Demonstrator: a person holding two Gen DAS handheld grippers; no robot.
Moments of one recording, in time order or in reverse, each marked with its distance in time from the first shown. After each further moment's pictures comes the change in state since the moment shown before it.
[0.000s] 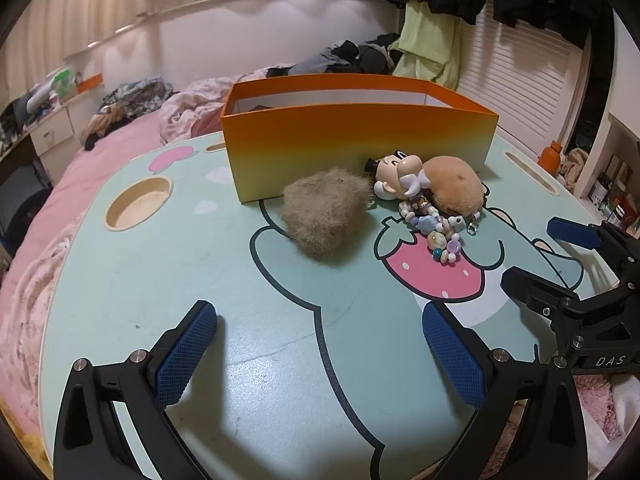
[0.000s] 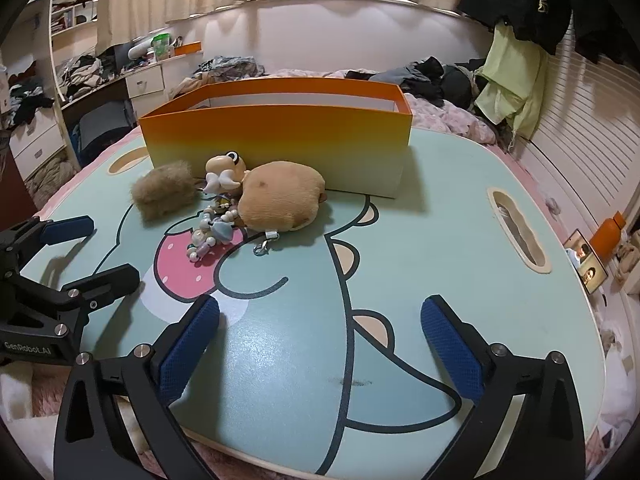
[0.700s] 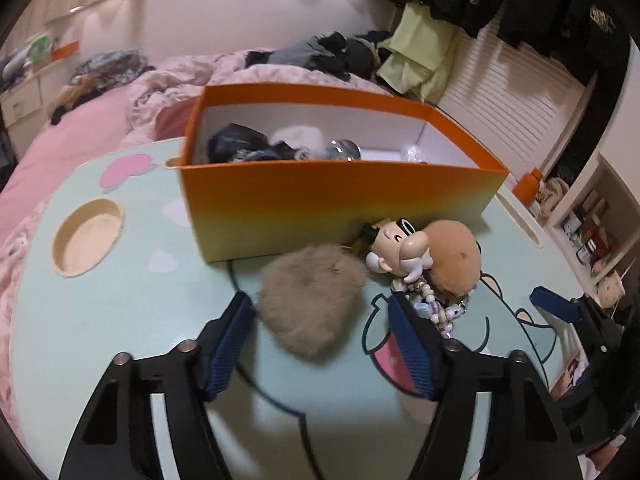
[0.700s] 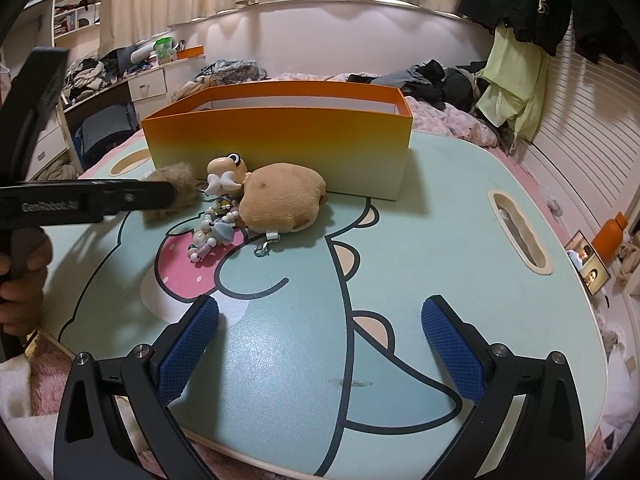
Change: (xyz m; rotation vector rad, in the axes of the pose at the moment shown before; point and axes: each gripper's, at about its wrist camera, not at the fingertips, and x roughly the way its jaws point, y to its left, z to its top) left arm 0.036 0.007 0.058 -0.079 0.055 -0.146; right arm -0.002 0.001 -0.001 0.002 -0.012 0.008
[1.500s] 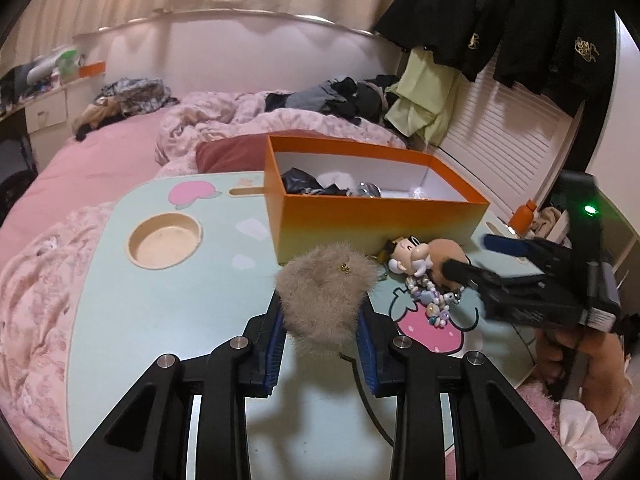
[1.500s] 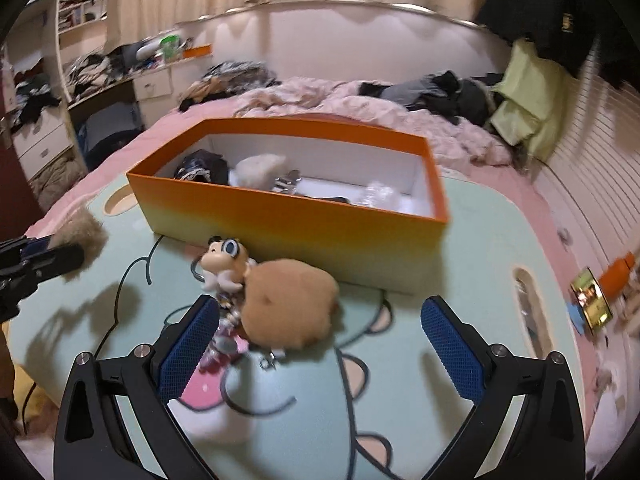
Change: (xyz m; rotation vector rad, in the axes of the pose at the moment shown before) left arm -0.069 0.036 -0.024 -0.026 -0.145 -0.002; right arm 0.029 0.012 0.066 -0.046 0.026 0.018
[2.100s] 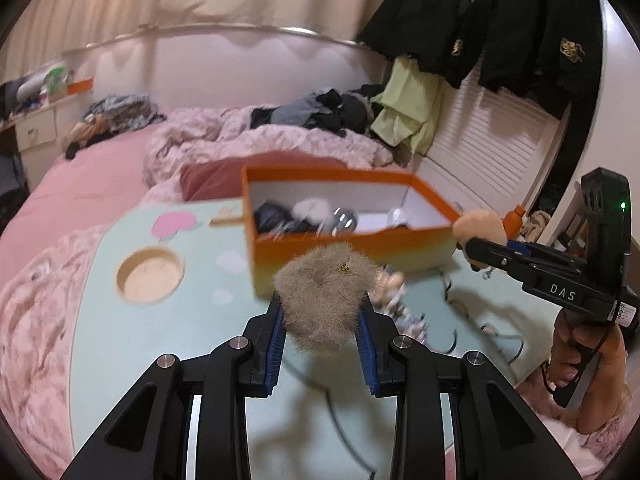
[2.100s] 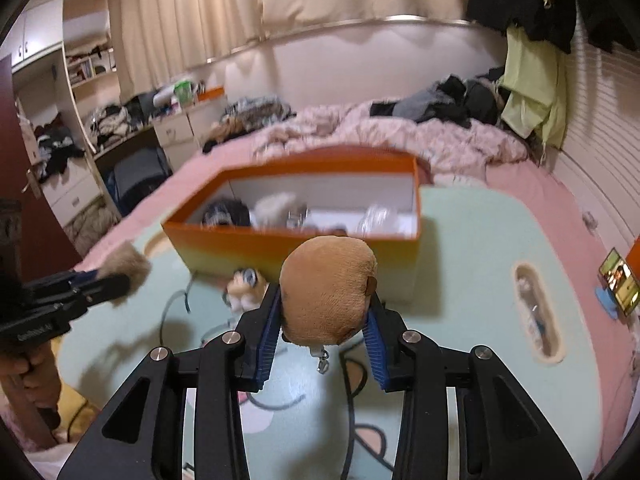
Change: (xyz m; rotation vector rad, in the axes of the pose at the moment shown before) left arm -0.008 -0.018 0.027 0.040 -0.046 -0.034; right arm -0.040 -0.034 0.006 0.124 -0.136 0.158
